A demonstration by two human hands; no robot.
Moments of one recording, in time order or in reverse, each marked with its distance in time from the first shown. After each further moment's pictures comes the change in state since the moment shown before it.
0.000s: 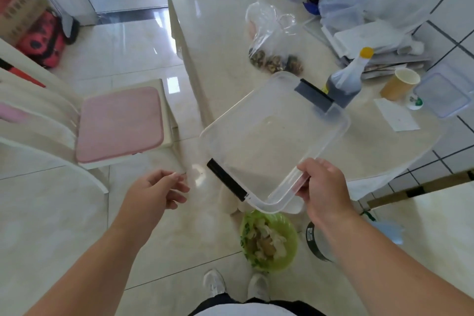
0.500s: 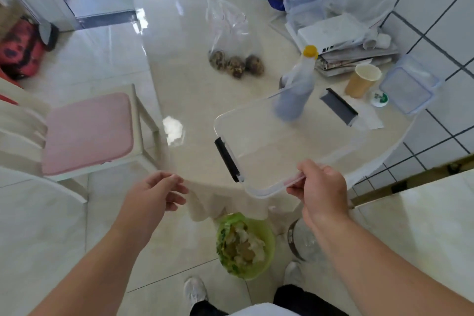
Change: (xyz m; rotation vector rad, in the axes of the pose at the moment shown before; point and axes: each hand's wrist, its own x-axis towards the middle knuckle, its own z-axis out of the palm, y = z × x) left_hand 0.003 0.013 0.131 0.017 -0.026 -0.008; right_hand 0.061 -0.017 -0.101 0.052 0.178 -0.002
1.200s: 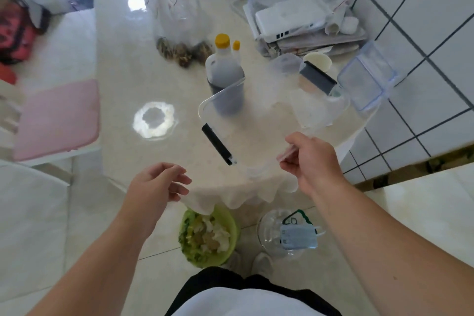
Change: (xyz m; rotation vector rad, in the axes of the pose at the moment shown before) left_hand -0.022 0.016 0.203 0.024 0.043 -0.018; right_hand 0.153 -0.070 -0.131 -0.096 -0.194 0.170
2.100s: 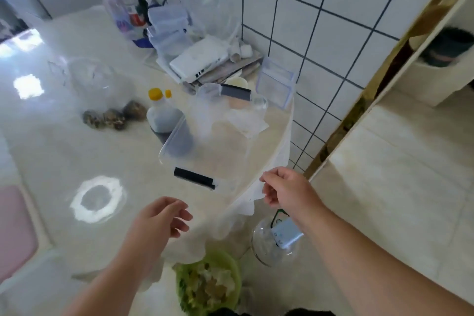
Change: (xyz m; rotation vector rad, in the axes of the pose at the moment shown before) left_hand 0.026 0.027 0.011 0.252 -0.392 0.053; right_hand -0.085 0.042 -0.022 -0.147 0.125 -0.143
